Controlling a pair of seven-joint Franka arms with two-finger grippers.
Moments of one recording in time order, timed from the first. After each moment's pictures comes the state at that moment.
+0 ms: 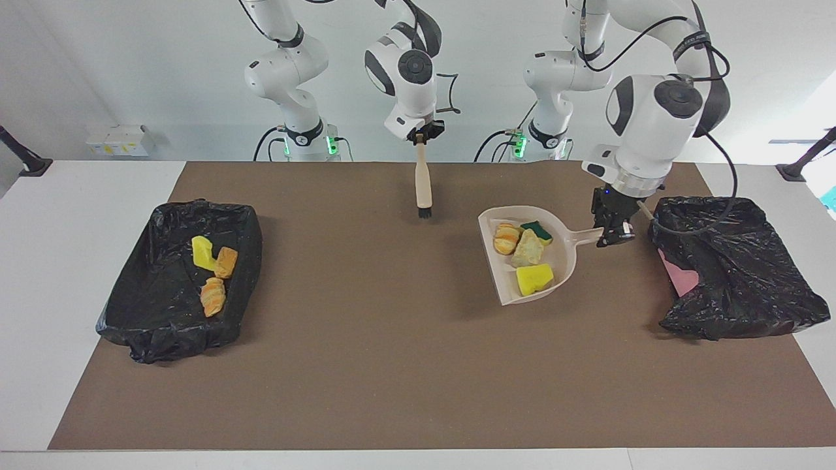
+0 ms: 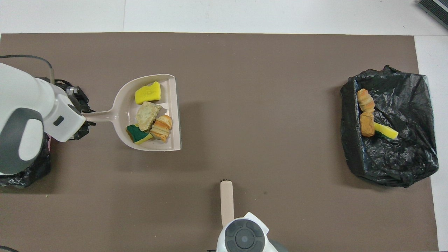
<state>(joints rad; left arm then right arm) -0.08 0.05 -0.03 -1.87 -0.03 1.96 1.48 0.80 -0.16 0.12 -2.37 0.41 1.95 0.71</state>
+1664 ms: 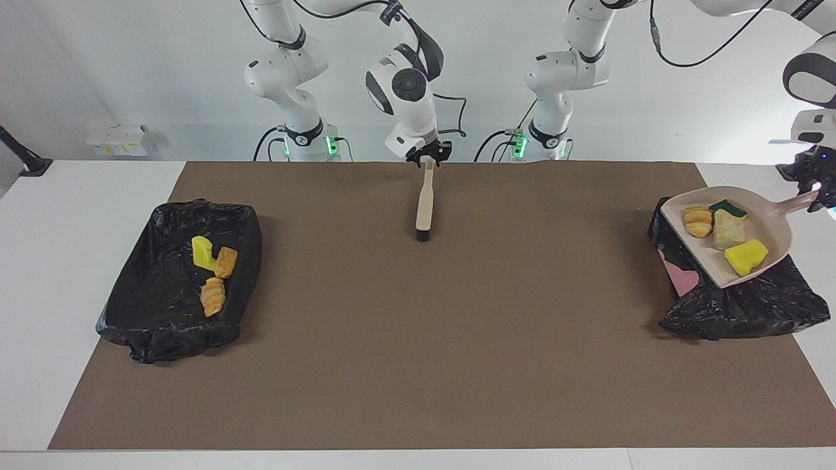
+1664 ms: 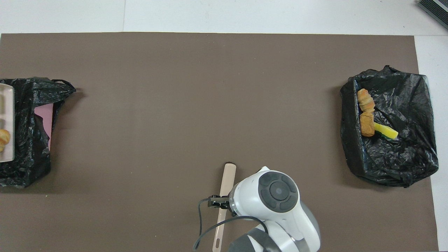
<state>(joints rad) 0.06 0.13 0.41 -1.69 0.46 2.14 1.88 0.57 -0.07 0.10 -2.23 0.34 2.12 0.60</state>
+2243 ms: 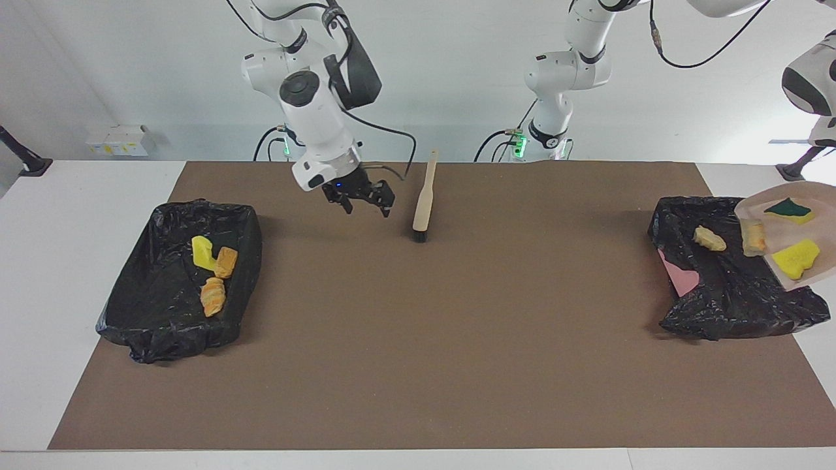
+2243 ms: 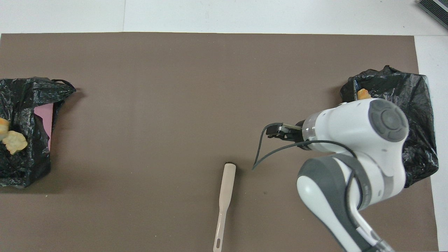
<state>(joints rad) 0.02 0.11 0.40 -1.70 0.95 2.22 1.63 0.17 0.00 0.10 -2.02 0.19 2.12 0.45</state>
